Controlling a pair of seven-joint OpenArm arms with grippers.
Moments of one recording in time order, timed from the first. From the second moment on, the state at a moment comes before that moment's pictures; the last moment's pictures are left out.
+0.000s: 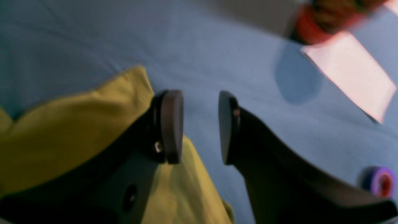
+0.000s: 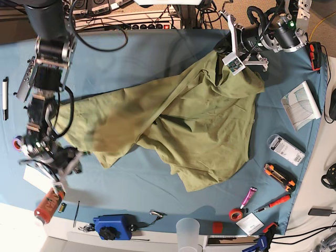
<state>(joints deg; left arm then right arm) 28.2 -22.3 3.5 127.5 -36.3 -30.2 65.3 29.3 21.7 7.9 67.0 10.0 31.1 -49.3</state>
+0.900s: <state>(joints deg) 27.9 -17.7 3.4 127.5 -36.3 -30.2 65.3 36.8 17.1 1.5 42.0 5.1 30.9 -42.5</state>
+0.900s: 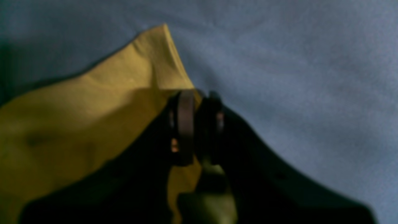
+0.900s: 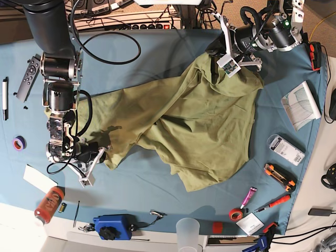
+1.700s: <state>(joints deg) 27.9 -17.7 3.4 127.5 -36.1 -30.2 64.8 36.9 17.5 1.6 67.3 3.0 24.2 -60.3</state>
